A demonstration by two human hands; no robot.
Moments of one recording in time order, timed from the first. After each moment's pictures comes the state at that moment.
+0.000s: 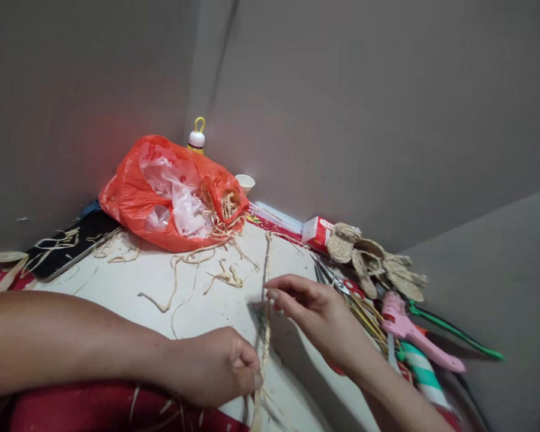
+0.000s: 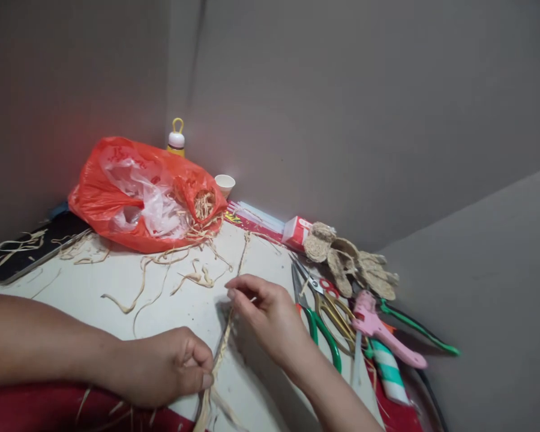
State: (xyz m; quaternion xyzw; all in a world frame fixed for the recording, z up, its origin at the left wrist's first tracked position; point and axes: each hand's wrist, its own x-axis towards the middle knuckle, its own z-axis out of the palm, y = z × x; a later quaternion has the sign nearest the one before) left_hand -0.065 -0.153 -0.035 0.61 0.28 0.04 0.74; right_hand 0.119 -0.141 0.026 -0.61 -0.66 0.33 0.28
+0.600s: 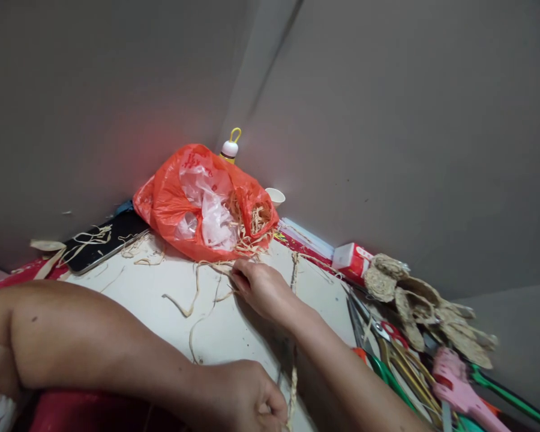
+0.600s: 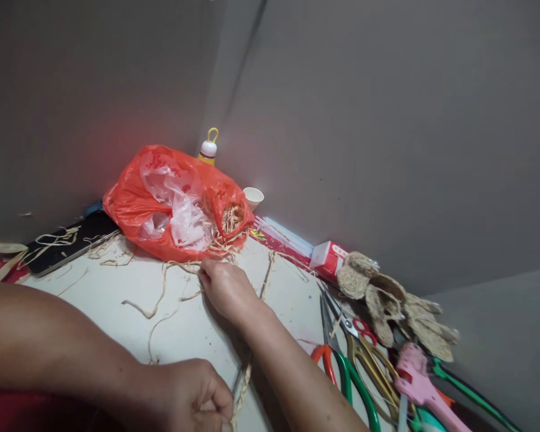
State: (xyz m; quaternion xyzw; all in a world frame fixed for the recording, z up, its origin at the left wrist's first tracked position) left_hand -0.065 -0.154 -0.029 0.58 0.34 0.01 0.74; right_hand 0.044 -0.054 -0.009 -0.50 -0.85 0.15 0.07
